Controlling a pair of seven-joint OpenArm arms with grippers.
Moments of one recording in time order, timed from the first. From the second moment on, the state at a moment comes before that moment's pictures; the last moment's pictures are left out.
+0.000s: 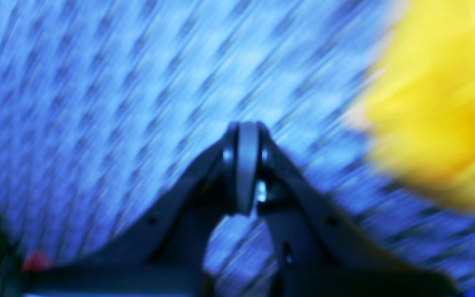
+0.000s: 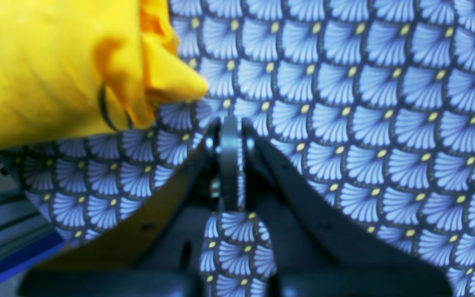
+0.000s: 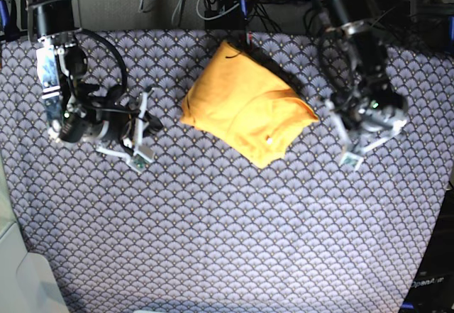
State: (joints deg) left arm -2.2 1.2 -20.4 99.5 13.1 -40.4 68.8; right arm 4.8 20.0 -6.9 92.9 30.1 39.7 -63.3
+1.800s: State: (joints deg) left arm -12.6 8.0 -12.9 78.8 -21.7 -25.7 56.2; right arm -13.8 24.4 -1.6 102.2 30.3 39.6 -57.9
